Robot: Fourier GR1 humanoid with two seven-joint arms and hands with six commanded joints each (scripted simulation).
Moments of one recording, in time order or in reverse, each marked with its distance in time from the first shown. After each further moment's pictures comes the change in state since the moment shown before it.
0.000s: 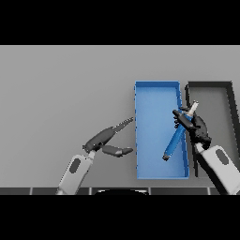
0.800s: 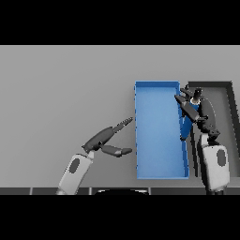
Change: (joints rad) left arm 0.002 -0.001 0.007 -0.004 0.016 -0.009 0.017; right arm -0.039 0.369 -0.441 -0.129 0.485 0.458 -0.001
